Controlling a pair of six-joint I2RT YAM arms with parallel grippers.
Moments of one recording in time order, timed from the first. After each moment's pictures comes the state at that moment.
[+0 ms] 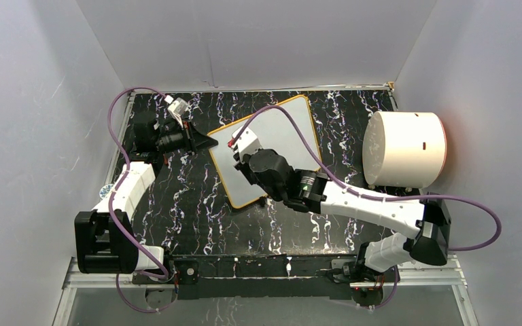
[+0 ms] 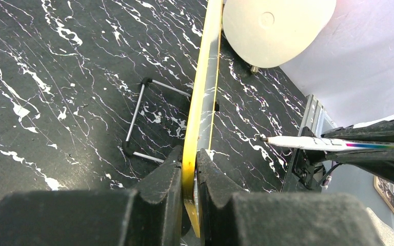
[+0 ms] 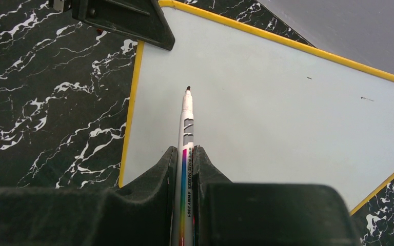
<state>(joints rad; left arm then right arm) -0.02 1.33 0.88 0.09 1.01 -0.25 1.22 1.38 1.22 -0.19 0.52 -0.01</state>
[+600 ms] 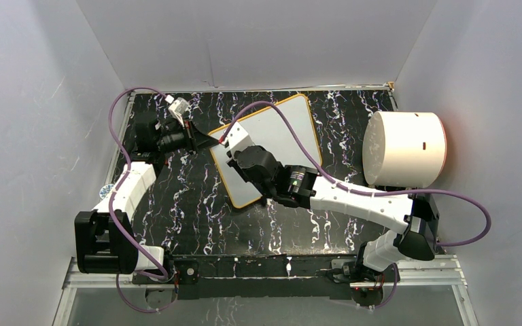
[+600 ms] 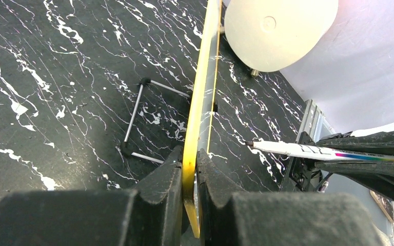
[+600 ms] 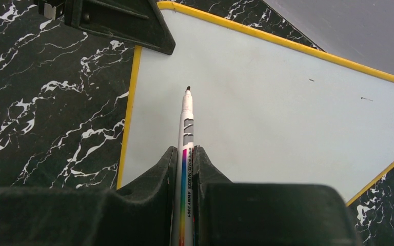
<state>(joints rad) -0.04 1.33 0.88 0.09 0.98 -0.28 1.23 1.49 1.34 -0.28 0.56 0.01</state>
